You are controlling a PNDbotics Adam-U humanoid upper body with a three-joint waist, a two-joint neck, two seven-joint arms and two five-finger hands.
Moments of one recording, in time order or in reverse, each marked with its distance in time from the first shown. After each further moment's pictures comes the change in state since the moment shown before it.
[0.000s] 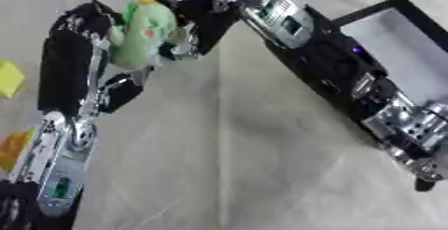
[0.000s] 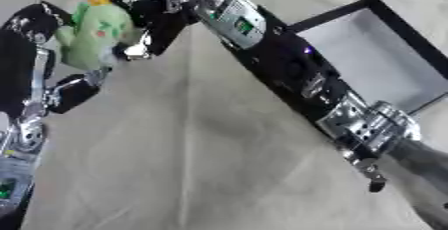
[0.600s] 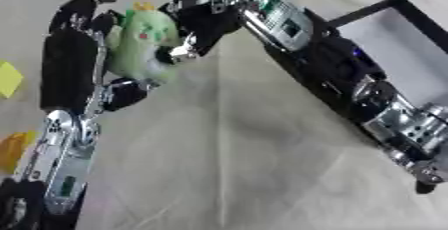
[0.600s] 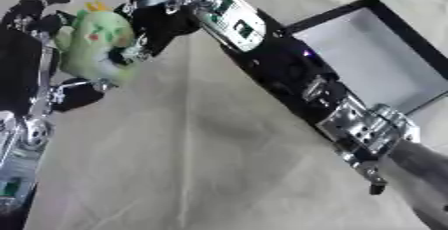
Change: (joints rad) left arm -0.001 -0.008 0.001 -0.002 -0.060 0.050 0.025; right arm 0.001 0.007 0.000 -0.014 -0.038 0.055 0.019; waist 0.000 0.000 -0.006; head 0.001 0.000
